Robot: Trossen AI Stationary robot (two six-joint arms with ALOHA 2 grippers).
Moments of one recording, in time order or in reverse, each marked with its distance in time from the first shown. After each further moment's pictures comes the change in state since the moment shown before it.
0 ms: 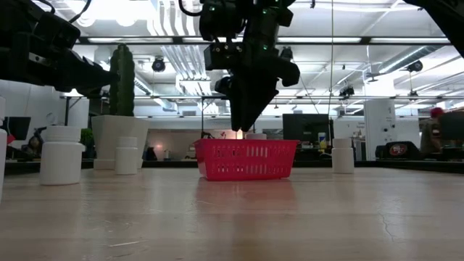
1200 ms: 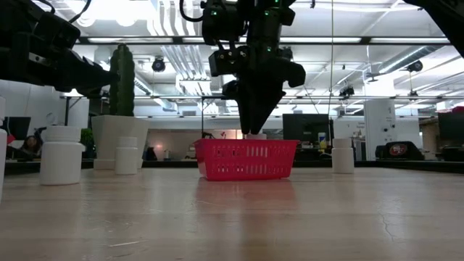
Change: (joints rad) left arm 0.000 0.000 0.000 0.000 0.000 0.000; right arm 0.000 0.000 -0.002 -0.062 0.034 0.054
